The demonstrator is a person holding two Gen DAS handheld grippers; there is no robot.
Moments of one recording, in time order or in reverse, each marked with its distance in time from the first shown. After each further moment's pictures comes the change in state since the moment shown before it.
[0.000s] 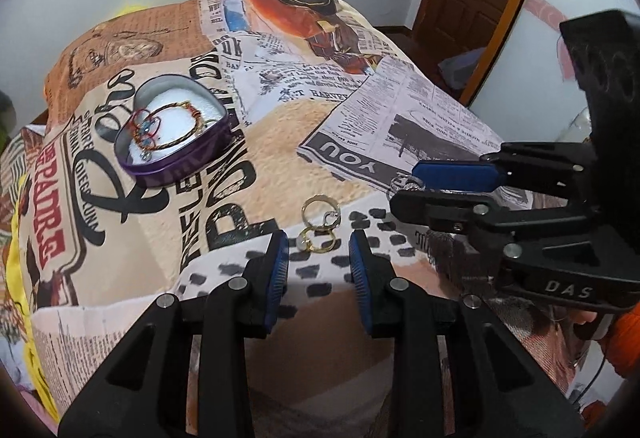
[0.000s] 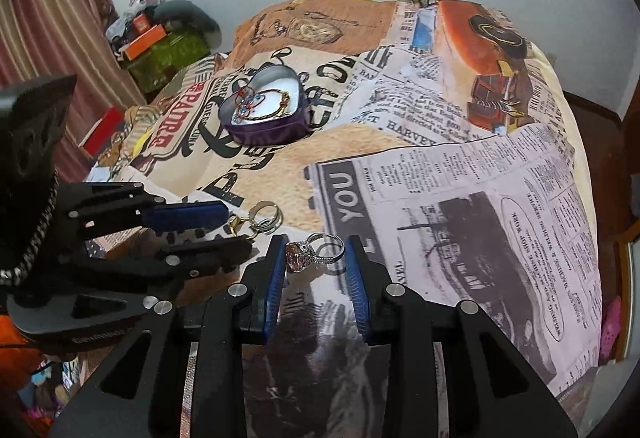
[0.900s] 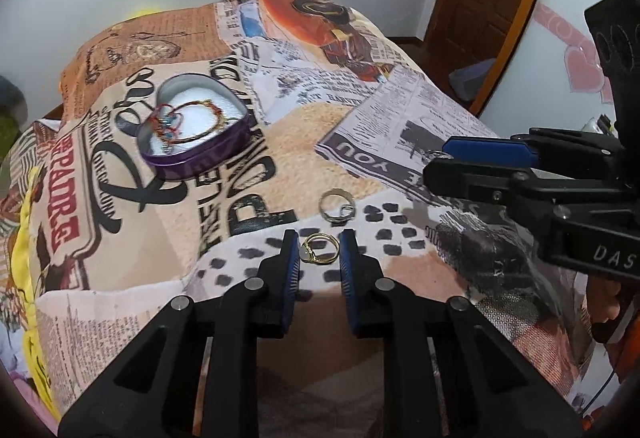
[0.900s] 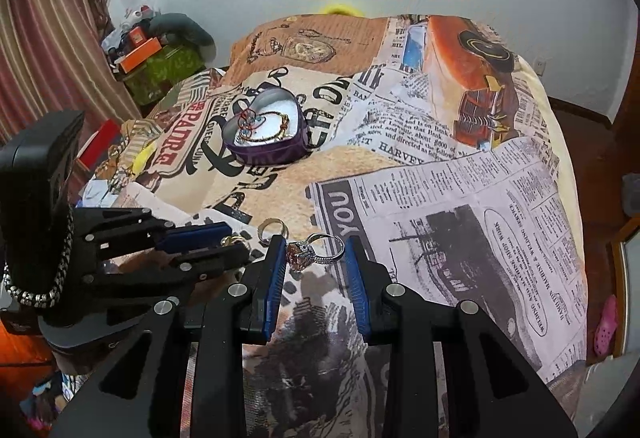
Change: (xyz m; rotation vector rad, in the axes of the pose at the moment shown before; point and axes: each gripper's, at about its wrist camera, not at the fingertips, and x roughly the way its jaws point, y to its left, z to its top) left arm -0.015 0.009 -0.010 -0.049 -0.049 0.033; right arm -0.020 0.009 0.010 0.006 -0.048 -0.031
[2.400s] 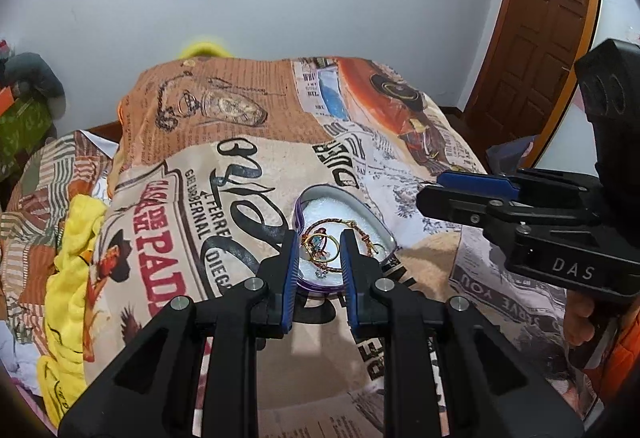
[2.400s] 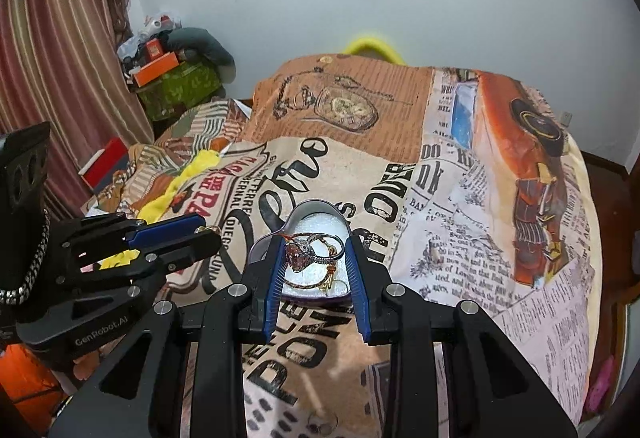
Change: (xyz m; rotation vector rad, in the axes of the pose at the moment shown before) left arm -0.025 0.117 0.062 -0.136 -0.191 0.073; right arm 0.062 0.042 0.106 -0.098 -0.059 0.041
